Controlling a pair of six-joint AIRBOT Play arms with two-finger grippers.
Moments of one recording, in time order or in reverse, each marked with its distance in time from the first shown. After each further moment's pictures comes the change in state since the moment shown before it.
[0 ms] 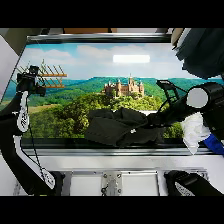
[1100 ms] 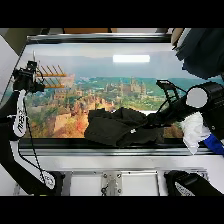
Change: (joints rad) left arm -0.054 0.144 -0.046 0.000 -0.042 0.003; right arm 0.000 -0.002 0.000 0.000 0.000 0.000
